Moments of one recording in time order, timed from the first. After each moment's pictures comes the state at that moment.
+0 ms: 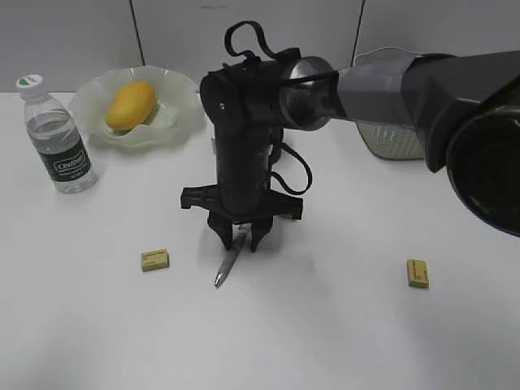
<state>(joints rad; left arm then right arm) -0.53 0.62 -0.53 -0.06 1.07 -0.01 0.75 2.42 -1.87 0.05 1.07 0.83</state>
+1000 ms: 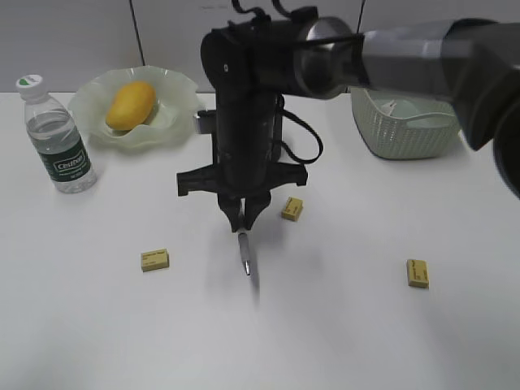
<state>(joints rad) -0.53 0.52 -0.53 -0.06 1.06 -0.01 0.75 2.35 -1.88 0.06 1.13 0.56</state>
